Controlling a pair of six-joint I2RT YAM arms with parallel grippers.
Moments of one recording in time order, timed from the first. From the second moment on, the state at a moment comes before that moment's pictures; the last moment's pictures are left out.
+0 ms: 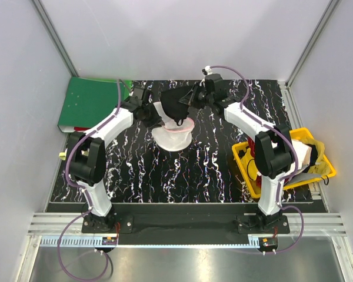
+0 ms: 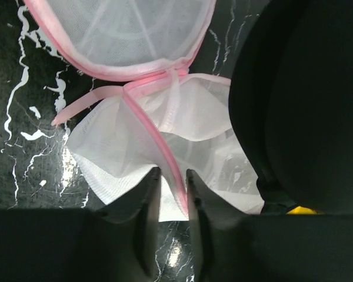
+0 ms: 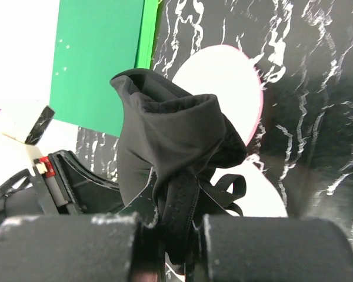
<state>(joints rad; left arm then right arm) -0.35 1.81 1.42 -0.52 0.15 -0.82 0.45 1.96 1.59 -0.09 -0.27 0.69</state>
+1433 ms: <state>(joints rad) -0.35 1.73 1.29 -0.37 0.20 -0.73 0.48 1.85 1.02 0.33 -0.29 0.86</state>
